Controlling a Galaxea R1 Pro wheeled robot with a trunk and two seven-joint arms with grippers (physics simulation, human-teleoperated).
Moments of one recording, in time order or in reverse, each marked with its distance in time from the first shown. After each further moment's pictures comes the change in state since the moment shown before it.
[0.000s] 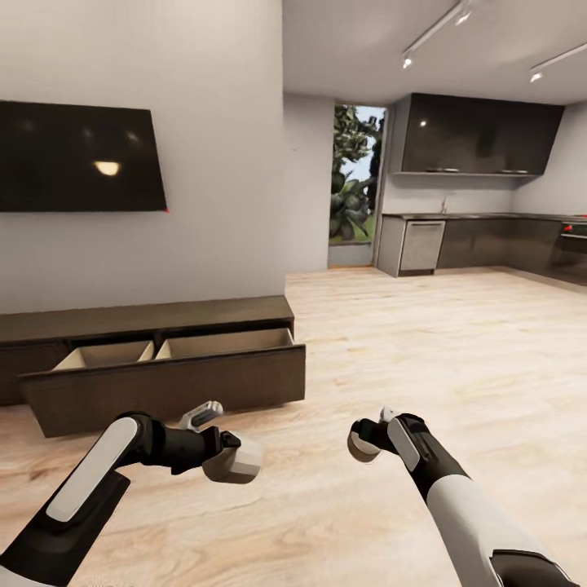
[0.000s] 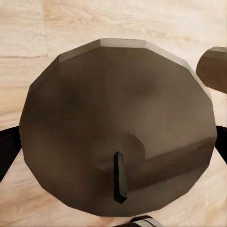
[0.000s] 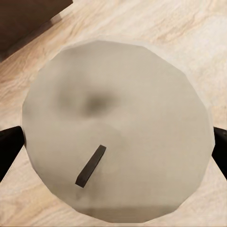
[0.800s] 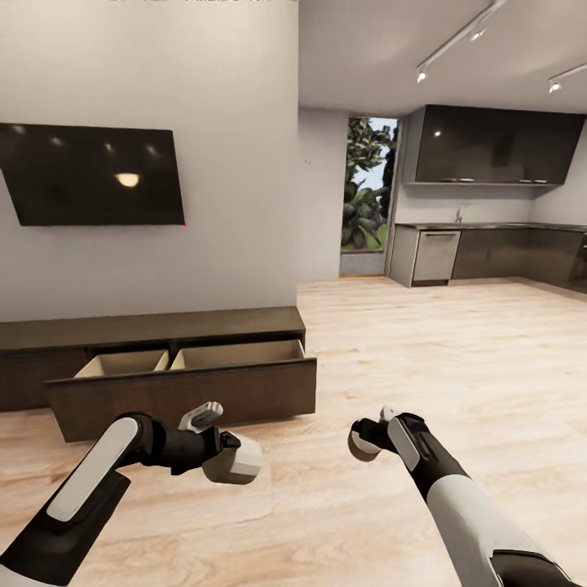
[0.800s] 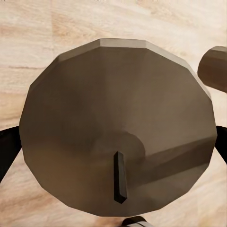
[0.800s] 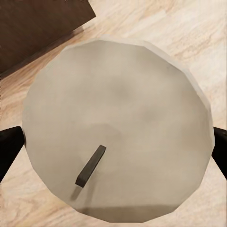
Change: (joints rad) left arm -0.001 0.000 0.000 0.008 0.002 -0.002 -0.002; right arm 0.000 0.000 0.001 -0.005 0.009 0.002 -0.001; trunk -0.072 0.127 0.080
